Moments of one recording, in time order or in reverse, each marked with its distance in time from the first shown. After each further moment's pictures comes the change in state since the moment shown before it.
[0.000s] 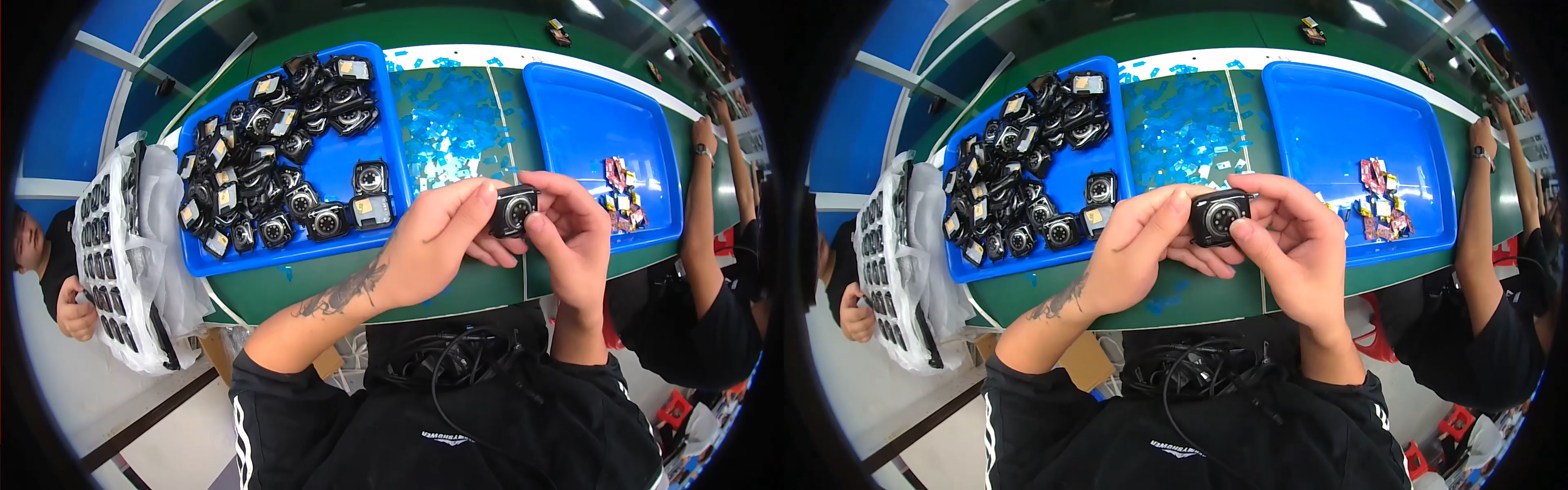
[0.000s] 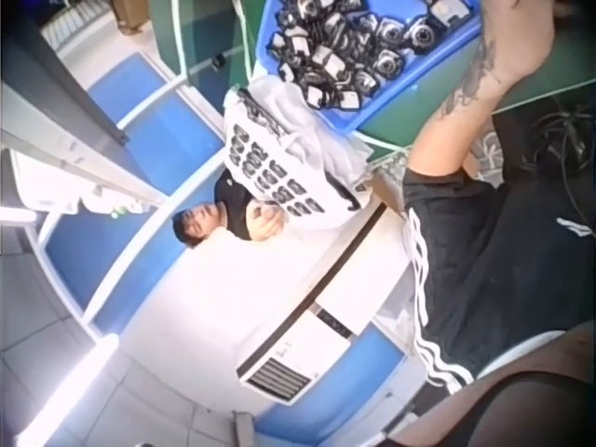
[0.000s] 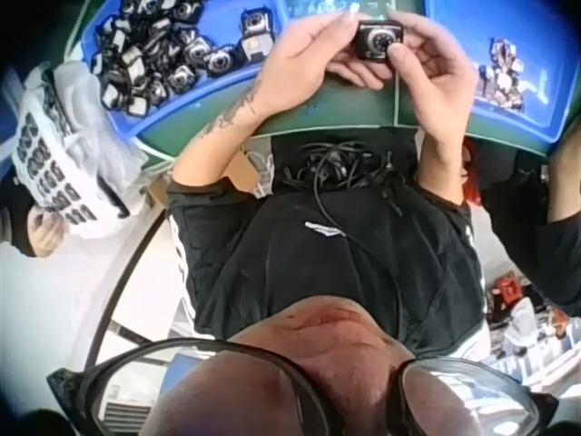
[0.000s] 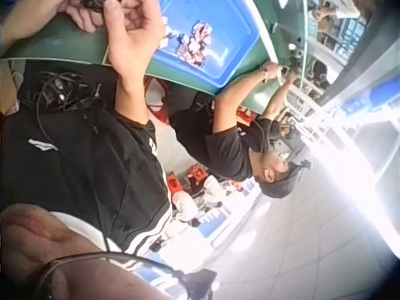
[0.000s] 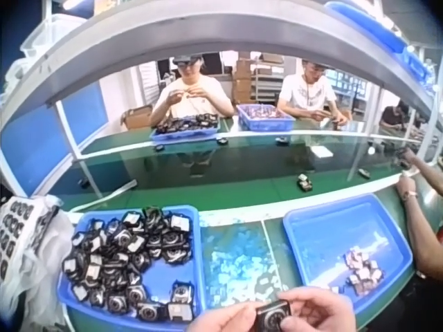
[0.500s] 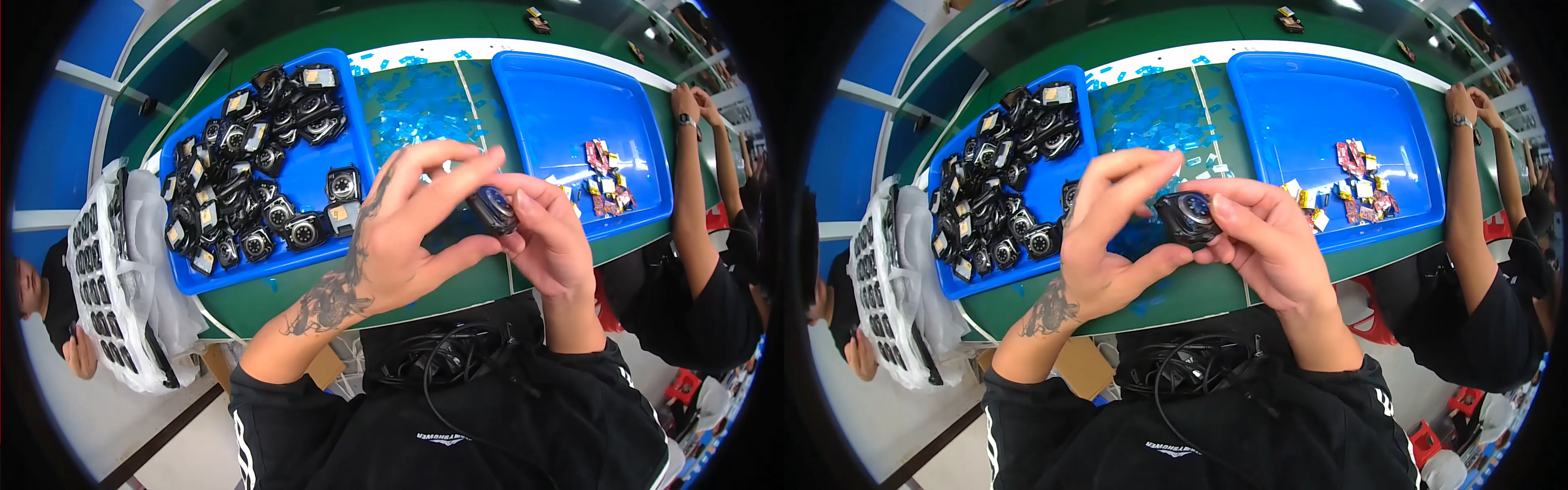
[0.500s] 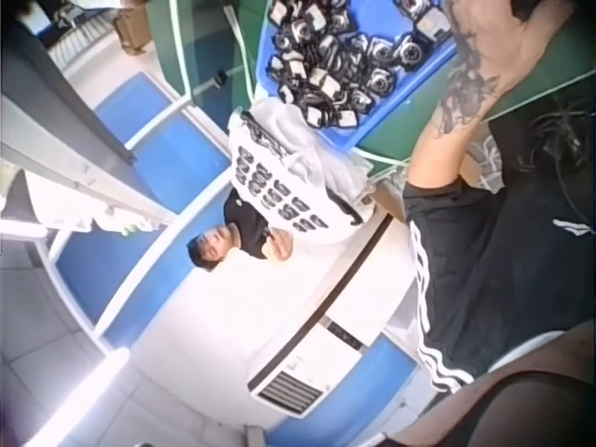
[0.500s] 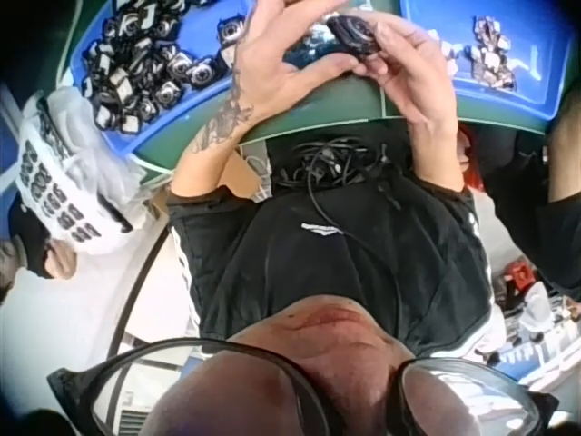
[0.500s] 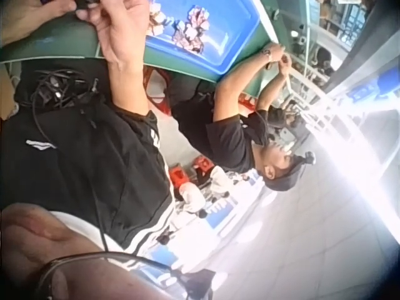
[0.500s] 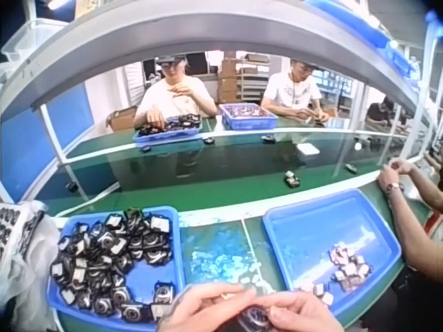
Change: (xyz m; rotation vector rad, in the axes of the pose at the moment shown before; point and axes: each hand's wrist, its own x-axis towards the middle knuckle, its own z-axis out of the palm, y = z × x) left_hand 0.003 0.007 -0.007 1.007 0.147 0.739; right_hand 0.001 0.006 -0.007 0.600 -0.046 0.369
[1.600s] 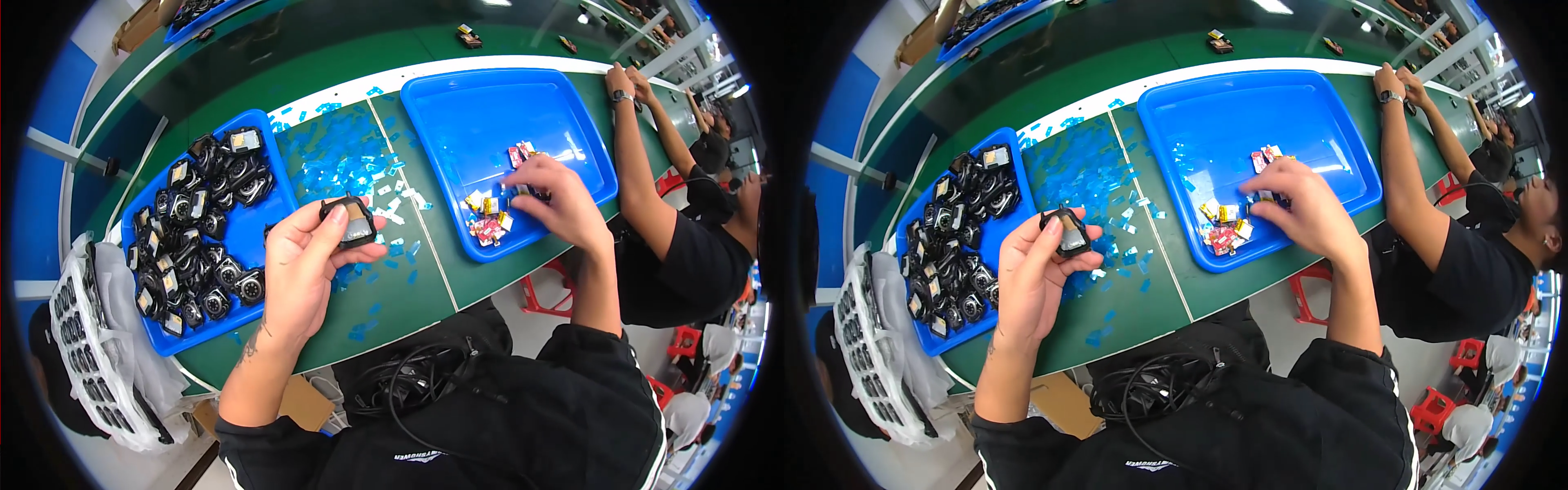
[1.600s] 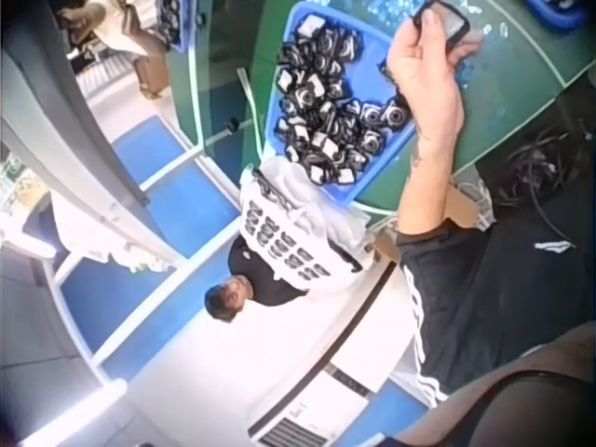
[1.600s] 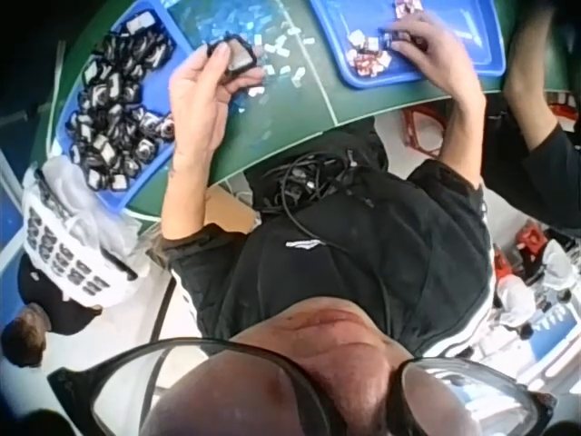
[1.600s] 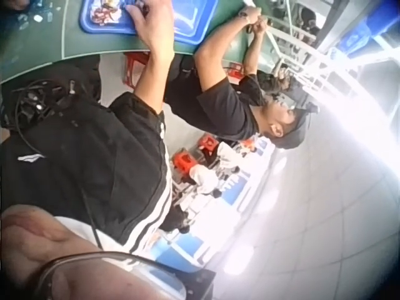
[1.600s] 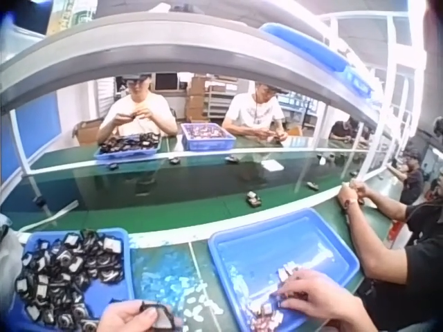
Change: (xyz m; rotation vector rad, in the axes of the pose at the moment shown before) left_hand 0.004 -0.004 0.001 -0.932 0.143 -0.785; right_hand -0.027 -0.091 -0.089 -1.654 0.132 -0.374
